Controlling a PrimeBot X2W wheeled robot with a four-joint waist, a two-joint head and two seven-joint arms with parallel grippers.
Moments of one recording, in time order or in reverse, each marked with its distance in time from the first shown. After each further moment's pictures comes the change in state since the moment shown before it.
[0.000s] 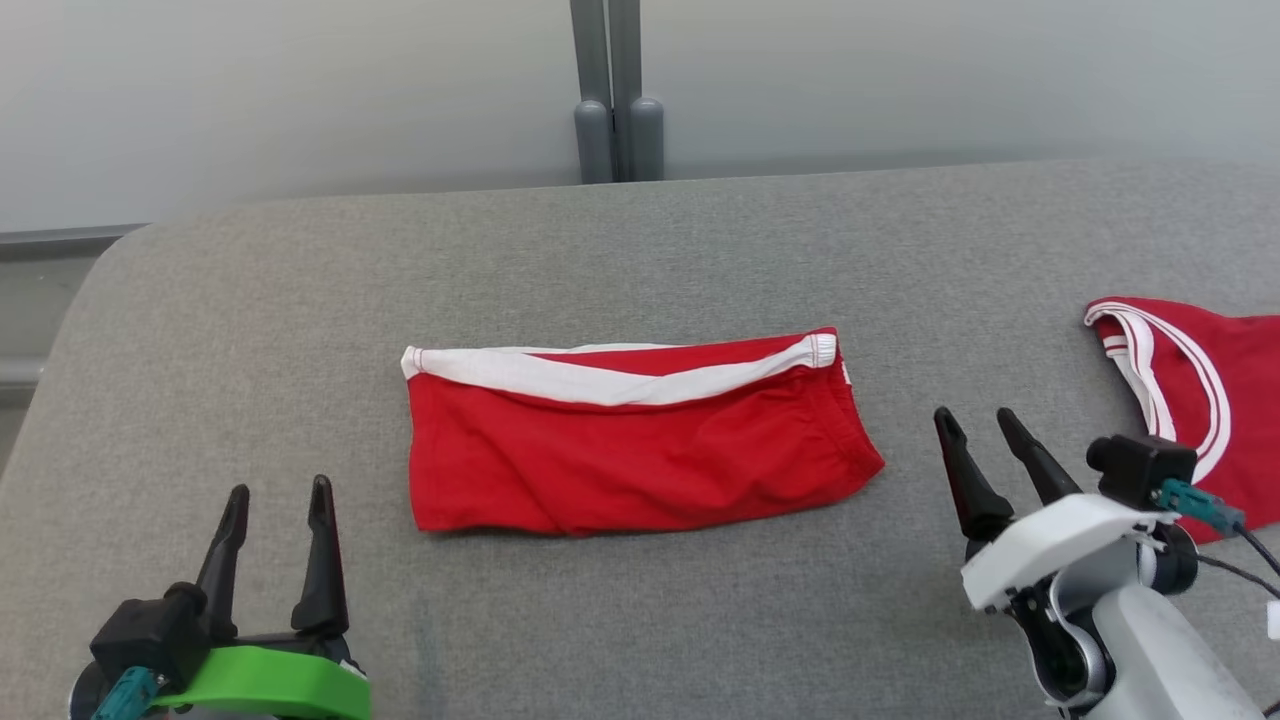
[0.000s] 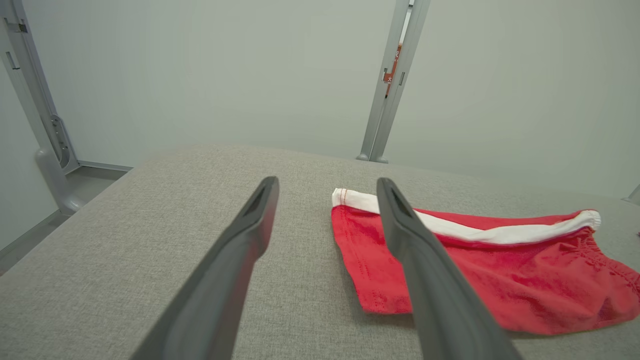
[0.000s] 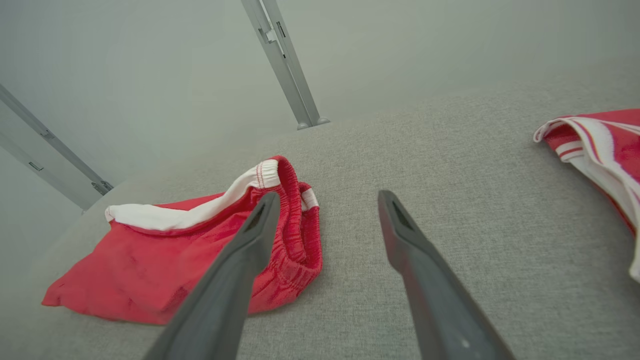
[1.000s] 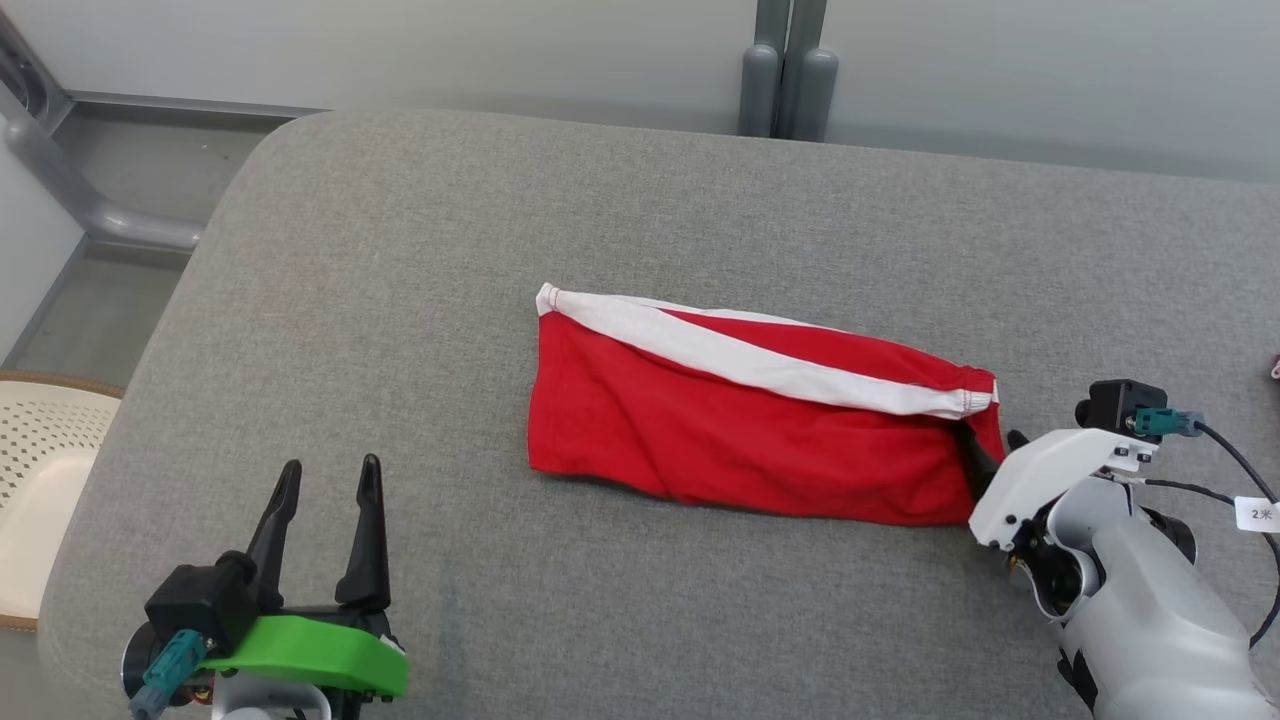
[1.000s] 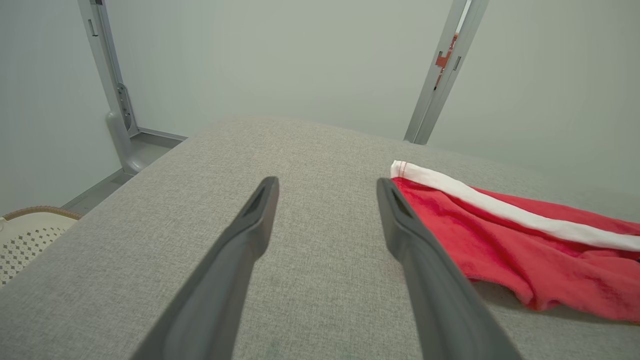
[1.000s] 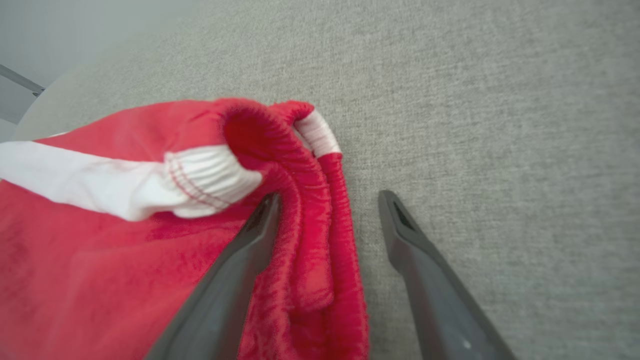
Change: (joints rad) left arm -0.076 -0.102 0.028 0.115 0.088 -0.109 0.000; right arm -0.328 0.073 -0.139 0.589 -0.049 0.002 0.201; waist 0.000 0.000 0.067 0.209
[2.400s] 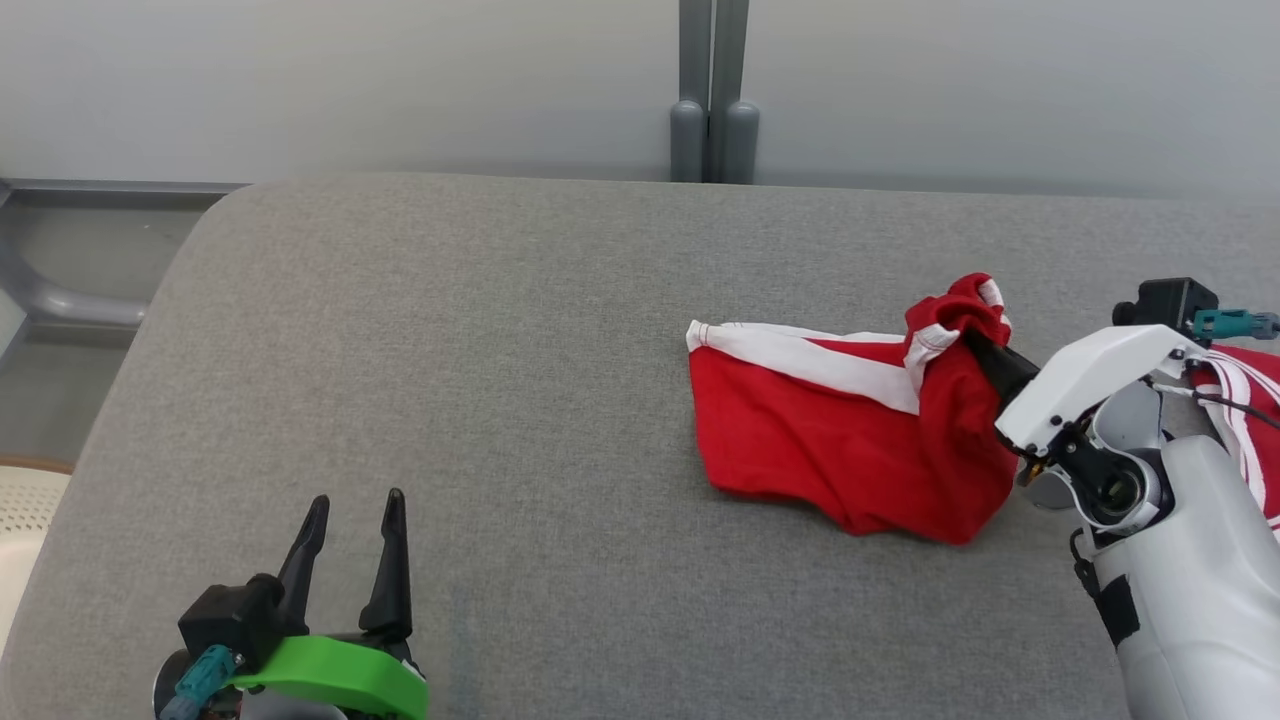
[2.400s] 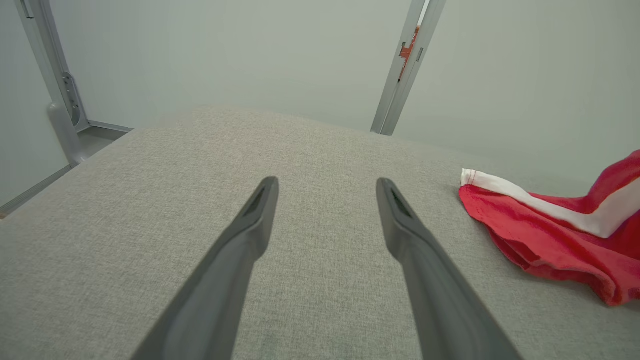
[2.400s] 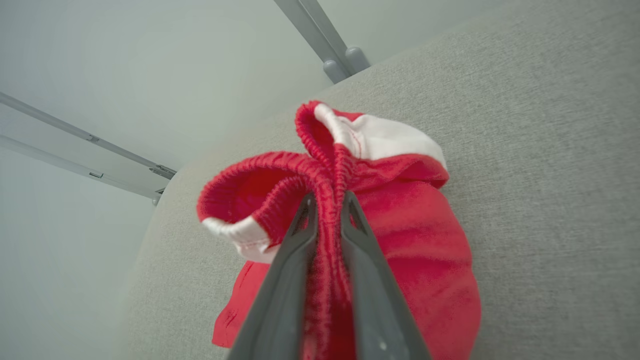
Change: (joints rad) left arm 0.016 -0.031 -0.007 0.066 0.001 -0.016 0.007; right arm 0.023 -0.015 -0.092 -0.389 0.218 -0.002 0.331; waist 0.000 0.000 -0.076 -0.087
